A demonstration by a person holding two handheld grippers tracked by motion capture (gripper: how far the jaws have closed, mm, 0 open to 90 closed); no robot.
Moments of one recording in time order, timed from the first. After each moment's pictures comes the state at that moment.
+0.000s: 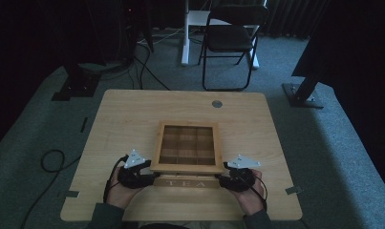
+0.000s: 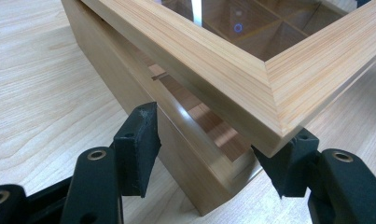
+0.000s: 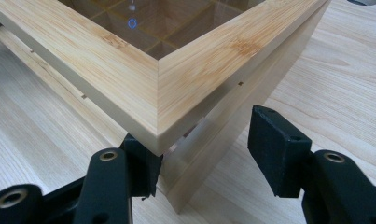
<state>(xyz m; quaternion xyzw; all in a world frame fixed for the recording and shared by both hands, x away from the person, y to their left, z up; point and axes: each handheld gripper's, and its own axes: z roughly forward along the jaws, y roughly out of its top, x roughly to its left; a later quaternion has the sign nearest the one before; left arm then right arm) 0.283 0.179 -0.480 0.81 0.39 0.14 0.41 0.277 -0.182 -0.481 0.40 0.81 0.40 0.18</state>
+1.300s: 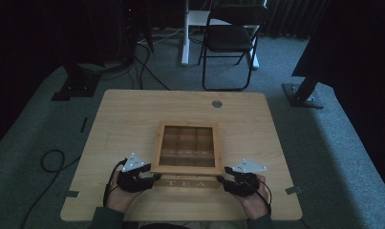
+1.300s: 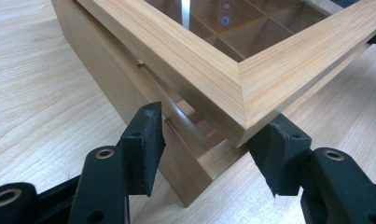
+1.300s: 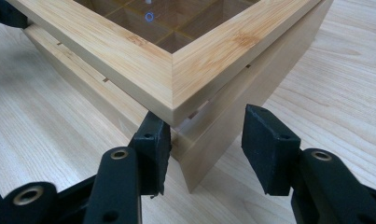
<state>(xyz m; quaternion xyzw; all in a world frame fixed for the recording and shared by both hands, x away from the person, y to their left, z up) 0.274 0.181 -0.484 0.80 0.39 0.12 0.43 0.264 -0.194 -0.482 0.40 0.80 0.42 0.16</state>
